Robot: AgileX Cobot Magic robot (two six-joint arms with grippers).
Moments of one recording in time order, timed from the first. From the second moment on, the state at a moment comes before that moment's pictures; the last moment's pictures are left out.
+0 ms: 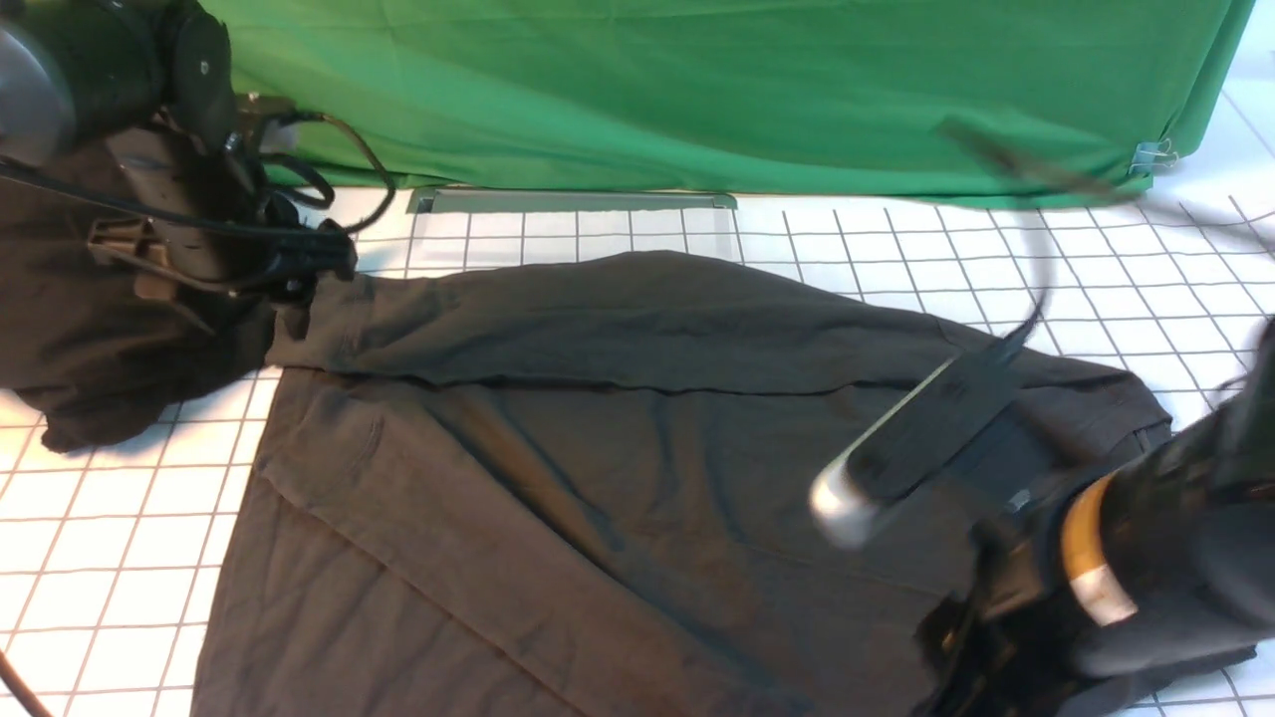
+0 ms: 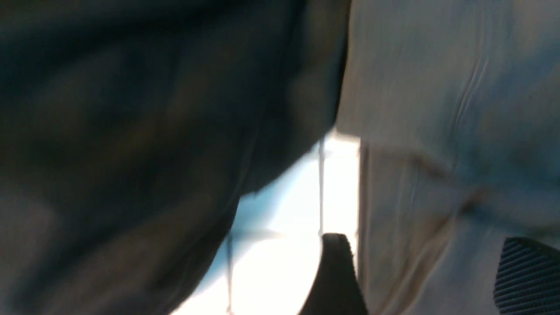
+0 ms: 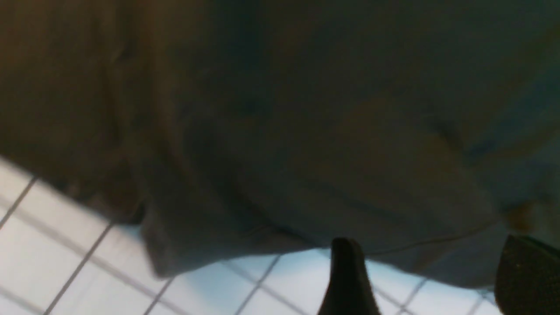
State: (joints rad) right arm 0.90 1.29 -0.97 -0.27 1.01 0.35; left arm -0.08 1.98 -1.62 0.19 0.94 -0.21
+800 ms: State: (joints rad) right arm 0.77 1.24 -0.97 -0.29 1.01 0.34; left arm 0.02 2.13 -1.63 0.09 0.73 -0.36
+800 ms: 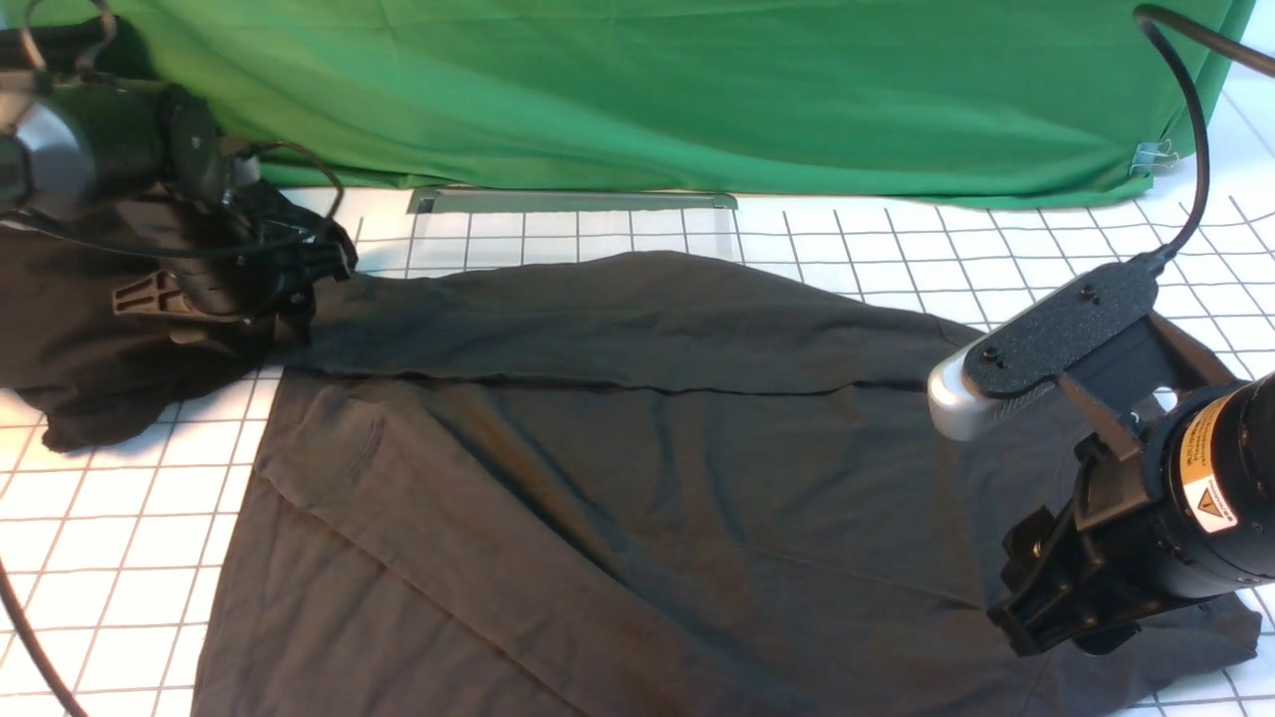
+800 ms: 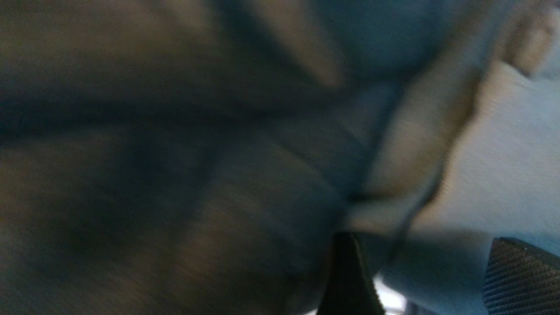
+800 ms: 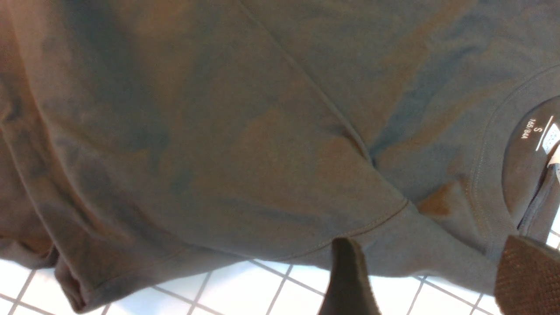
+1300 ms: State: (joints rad) right arm 0.77 1.24 -0.97 -0.29 1.01 0.34; left arm 0.02 2.15 -1.64 -0.04 0.73 -0.20
